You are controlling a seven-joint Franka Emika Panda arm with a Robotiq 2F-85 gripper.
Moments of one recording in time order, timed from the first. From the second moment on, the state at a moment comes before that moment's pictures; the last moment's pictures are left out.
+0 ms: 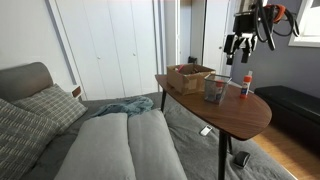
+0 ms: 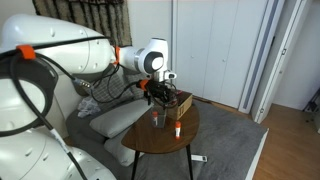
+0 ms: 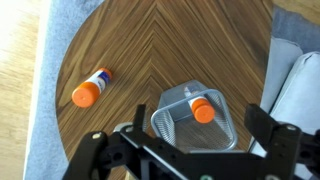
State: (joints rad) arm 0.04 -0.44 -0.02 -2.30 0.04 1.87 -0.13
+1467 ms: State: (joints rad) arm 0.06 -0.18 0.03 -2.18 0.04 1.91 -0.09
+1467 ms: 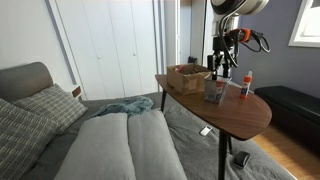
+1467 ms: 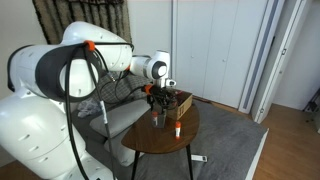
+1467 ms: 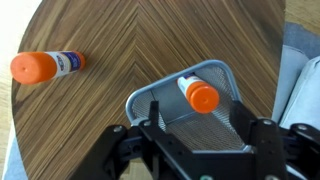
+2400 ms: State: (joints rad) arm 0.06 -0.15 0.04 -2.18 0.04 1.91 -0.07
